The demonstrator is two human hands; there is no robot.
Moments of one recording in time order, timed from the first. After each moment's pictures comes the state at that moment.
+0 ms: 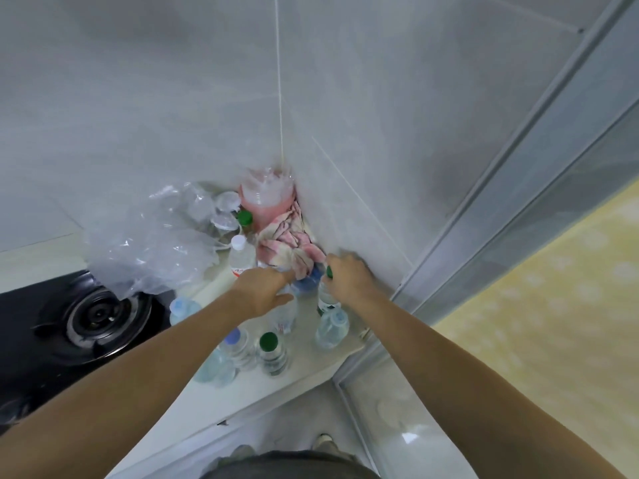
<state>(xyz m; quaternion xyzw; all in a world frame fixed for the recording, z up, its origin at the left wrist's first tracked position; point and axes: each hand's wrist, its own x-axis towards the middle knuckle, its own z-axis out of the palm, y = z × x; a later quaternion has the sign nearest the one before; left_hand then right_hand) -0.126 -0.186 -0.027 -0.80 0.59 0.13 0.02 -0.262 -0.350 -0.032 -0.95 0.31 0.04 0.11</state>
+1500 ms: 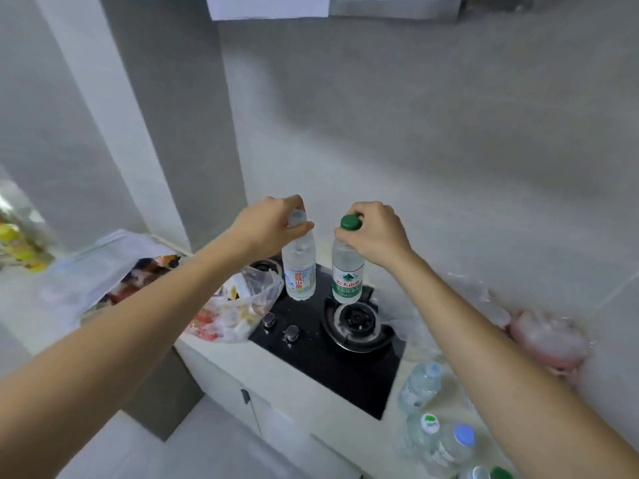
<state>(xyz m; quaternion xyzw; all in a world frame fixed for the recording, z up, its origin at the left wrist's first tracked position) -0.073 0.252 0.224 -0.97 0.10 -0.14 -0.15 -0.030 0.037 0.202 -0.92 -0.15 -0.11 0.33</state>
